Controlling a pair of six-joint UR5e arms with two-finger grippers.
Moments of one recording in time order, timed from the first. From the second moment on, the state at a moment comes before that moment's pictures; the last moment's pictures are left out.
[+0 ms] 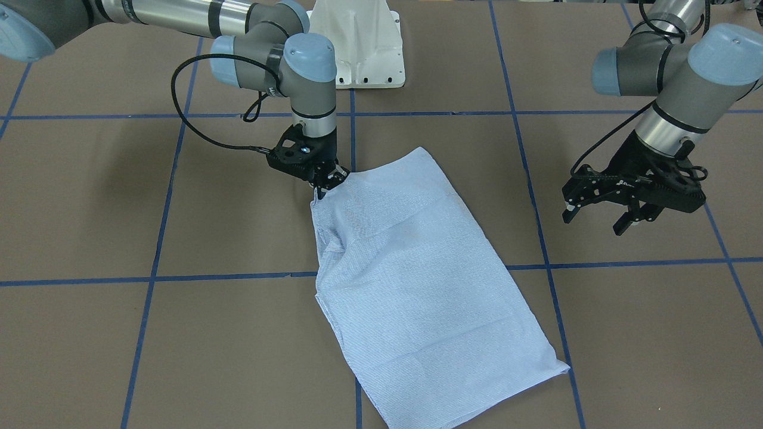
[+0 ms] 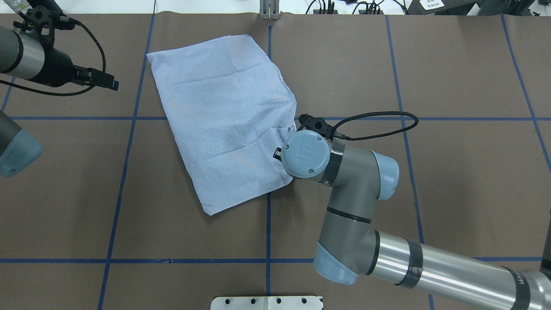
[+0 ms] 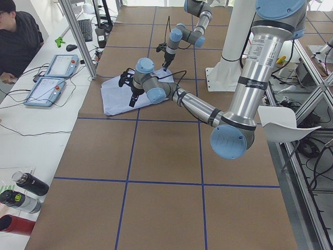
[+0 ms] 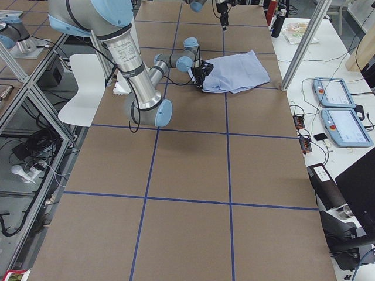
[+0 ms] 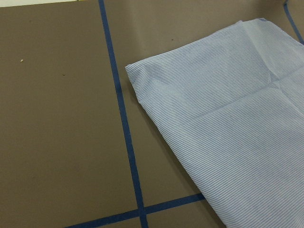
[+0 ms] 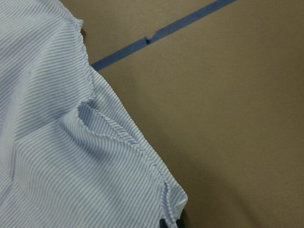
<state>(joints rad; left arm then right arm) -1.01 -1.84 -1.75 -2.07 -2.08 -0.77 0.41 -0.93 1.68 -1.55 1.60 1.76</state>
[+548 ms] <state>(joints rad) -0.99 -1.84 -1.79 -2.07 -2.10 -0.82 0.27 -1.01 1.98 -1.76 1.53 1.88</state>
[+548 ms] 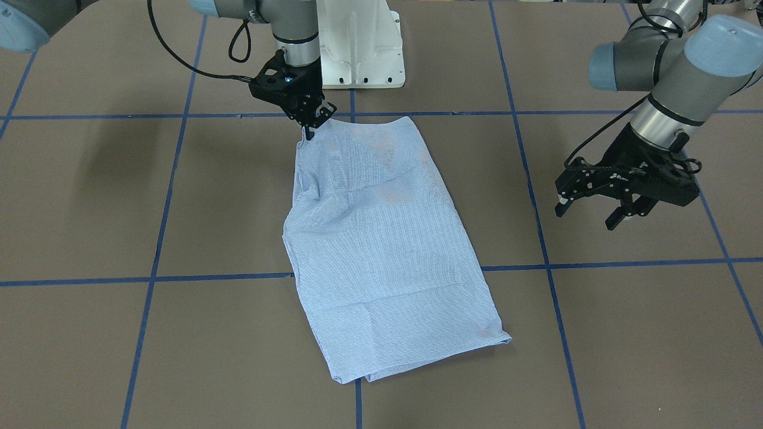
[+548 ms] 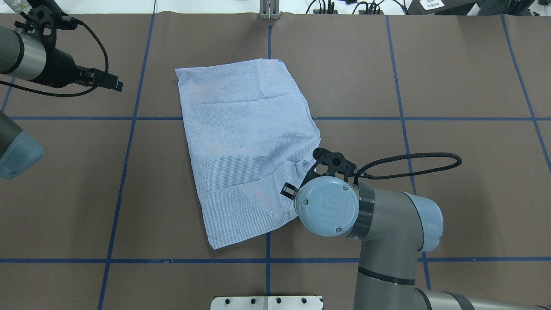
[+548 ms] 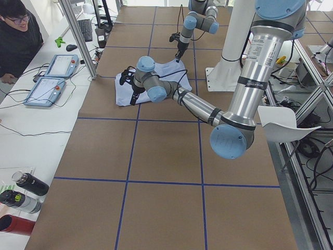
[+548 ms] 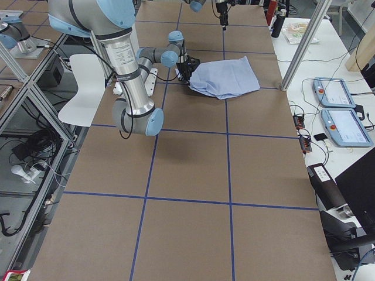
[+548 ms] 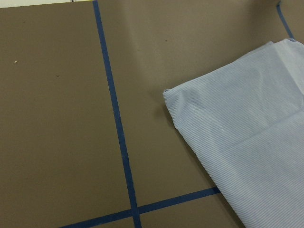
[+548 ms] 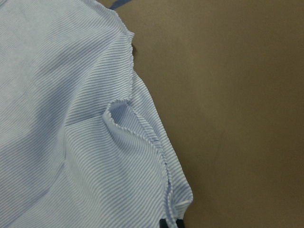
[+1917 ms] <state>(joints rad) -0.31 -1.77 -1.98 -2.08 -1.67 -1.87 0.27 -1.01 1.99 -1.77 1.50 1.89</state>
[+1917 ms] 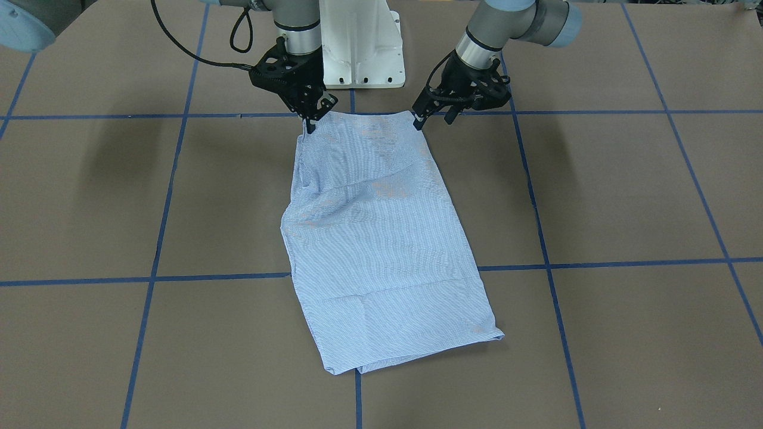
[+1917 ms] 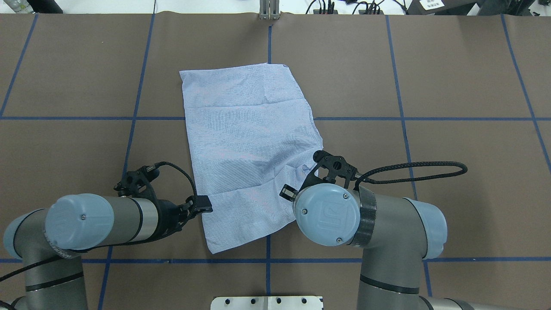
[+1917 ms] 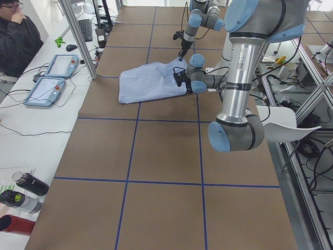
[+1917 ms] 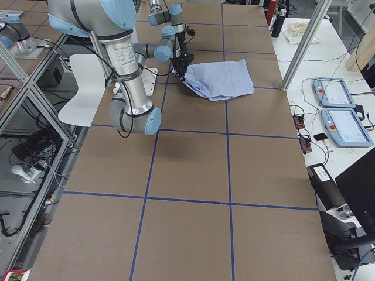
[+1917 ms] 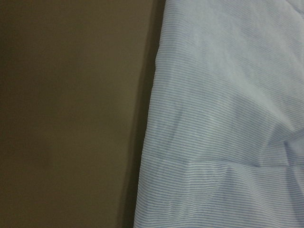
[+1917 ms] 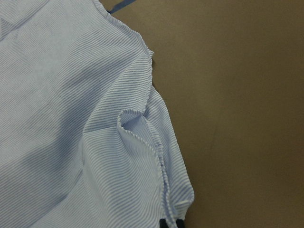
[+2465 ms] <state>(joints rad) -0.25 -1.81 -1.95 -2.08 -1.67 -1.88 0.27 -1.01 1.99 -1.77 1.50 1.89</state>
